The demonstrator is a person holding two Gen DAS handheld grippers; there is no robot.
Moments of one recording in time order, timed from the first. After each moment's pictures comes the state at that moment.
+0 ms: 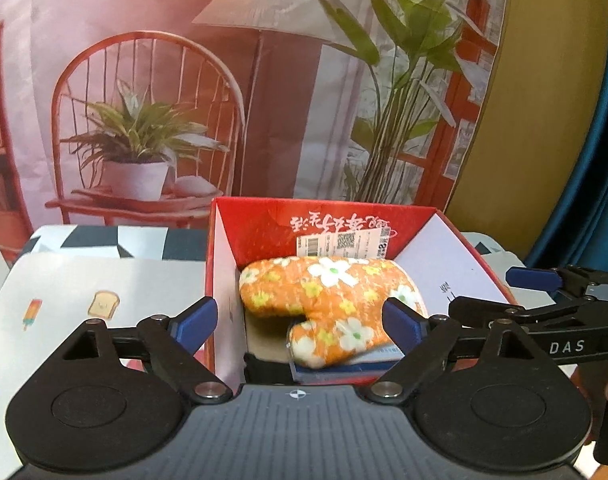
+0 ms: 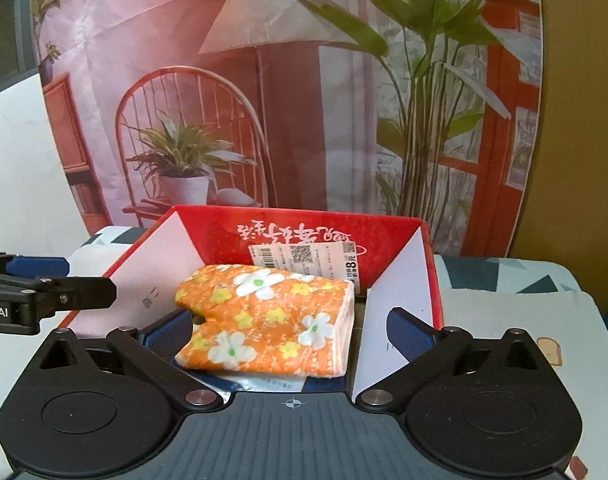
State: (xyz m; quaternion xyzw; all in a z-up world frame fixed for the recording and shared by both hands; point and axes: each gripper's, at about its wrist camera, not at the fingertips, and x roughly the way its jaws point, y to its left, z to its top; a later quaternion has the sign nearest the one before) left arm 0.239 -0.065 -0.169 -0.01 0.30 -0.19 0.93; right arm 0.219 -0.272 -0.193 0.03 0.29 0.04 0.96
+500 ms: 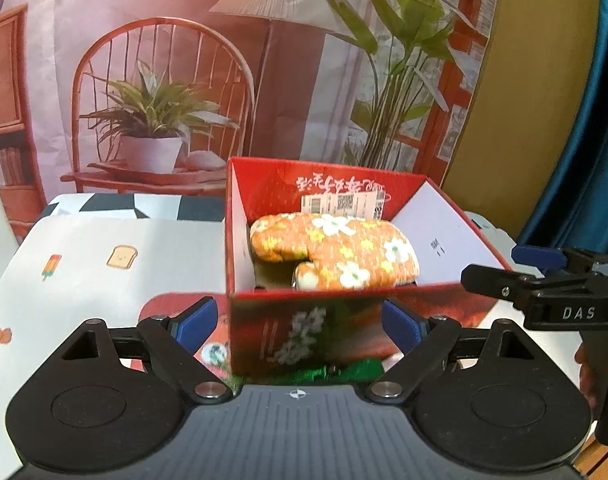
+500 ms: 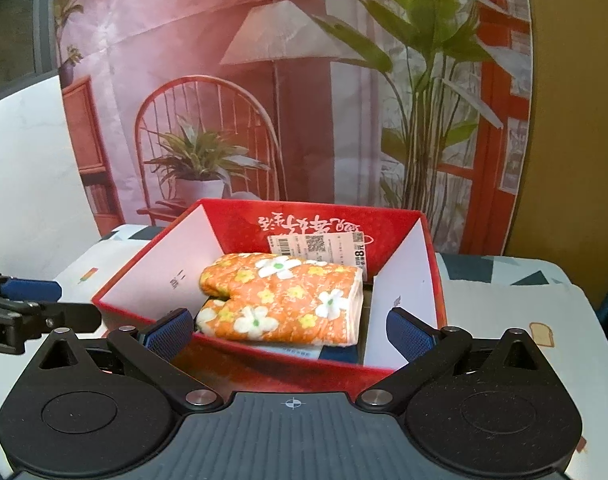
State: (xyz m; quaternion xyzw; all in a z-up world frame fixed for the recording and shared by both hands) left arm 0.183 -0.039 -0.183 -0.01 0.31 -0.19 0.93; right arm 0.163 -0.256 -0.197 0.03 0.27 0.05 0.96
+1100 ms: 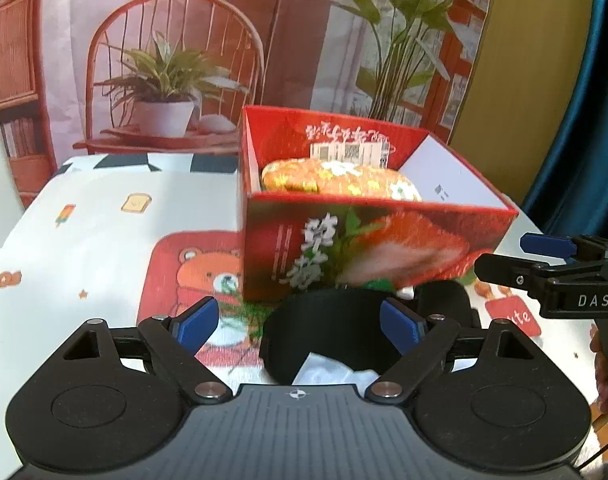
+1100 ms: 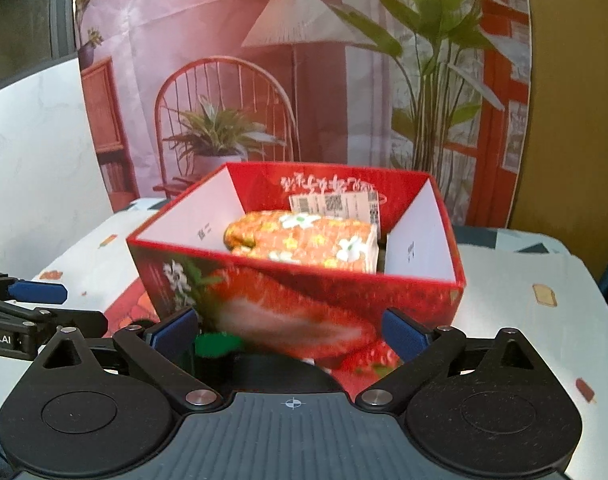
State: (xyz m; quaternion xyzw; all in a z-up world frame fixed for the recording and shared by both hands) left arm 0.142 -0.022 -0.220 -0.01 0.34 -0.18 0.92; right arm 0.113 -0.239 -0.226 0.02 0.29 0.05 0.96
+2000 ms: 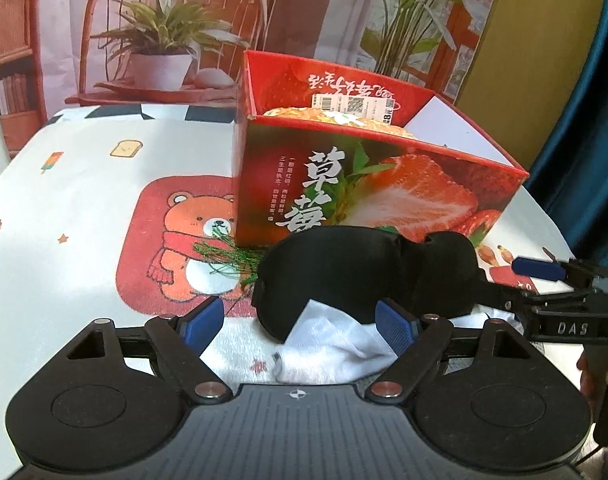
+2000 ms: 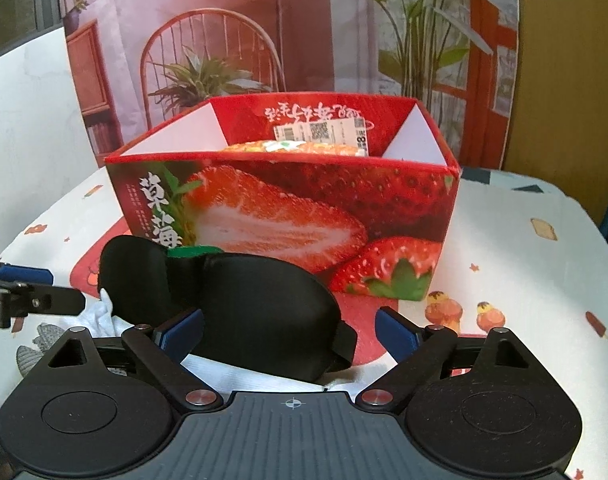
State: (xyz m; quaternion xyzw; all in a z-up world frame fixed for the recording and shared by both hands) left arm 0.150 -0.019 -0.254 -0.03 0.38 -0.19 0.90; right arm 0.101 -0.247 -0.280 0.03 0.34 0.04 0.94
